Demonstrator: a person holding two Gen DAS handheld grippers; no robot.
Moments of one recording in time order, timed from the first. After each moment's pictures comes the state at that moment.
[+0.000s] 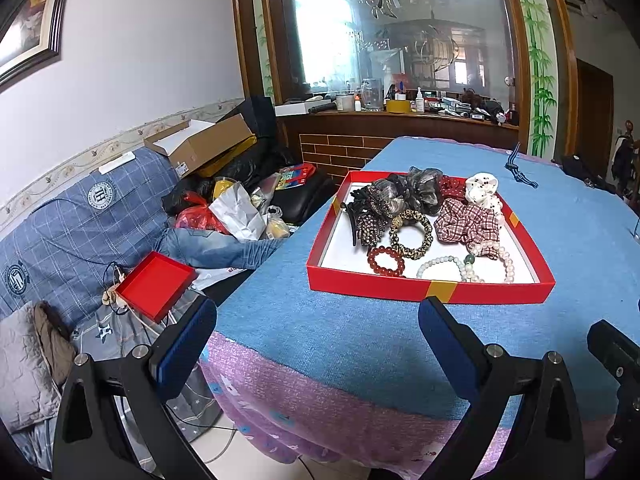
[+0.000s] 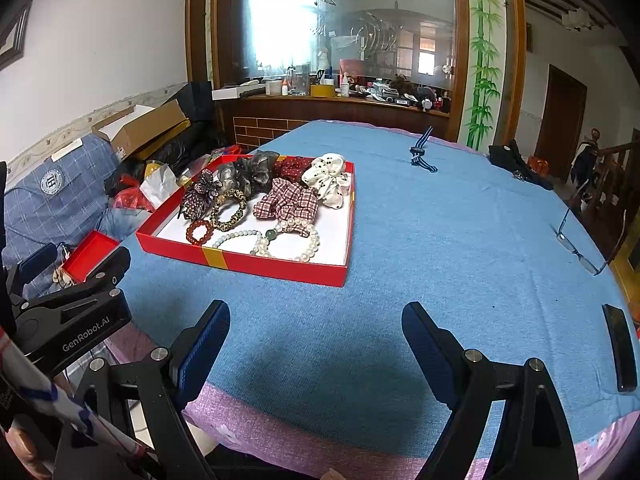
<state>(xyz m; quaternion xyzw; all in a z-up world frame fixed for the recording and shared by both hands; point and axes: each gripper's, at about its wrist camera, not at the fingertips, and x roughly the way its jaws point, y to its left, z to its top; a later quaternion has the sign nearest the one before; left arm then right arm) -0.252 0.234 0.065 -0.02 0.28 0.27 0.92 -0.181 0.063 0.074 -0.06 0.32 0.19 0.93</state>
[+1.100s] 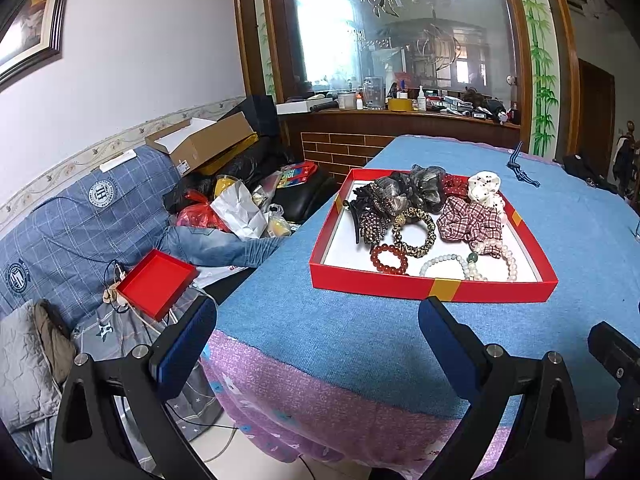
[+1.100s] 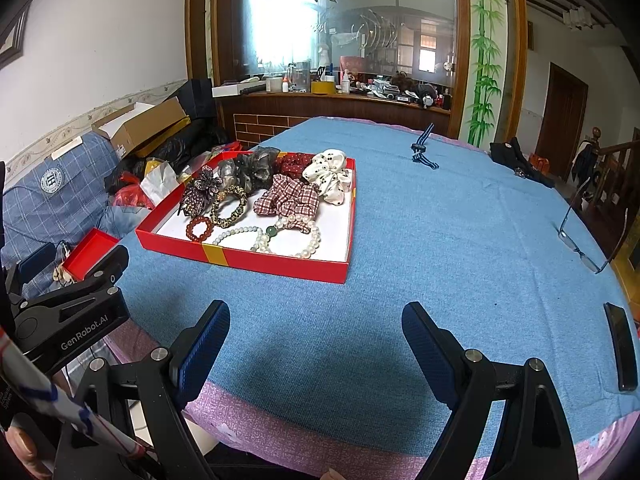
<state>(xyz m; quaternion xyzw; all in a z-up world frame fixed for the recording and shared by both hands) -0.253 0.236 0.063 -0.02 0.28 0.27 0.92 -0.181 0.065 0.072 -0.06 0.32 0.19 0.93</state>
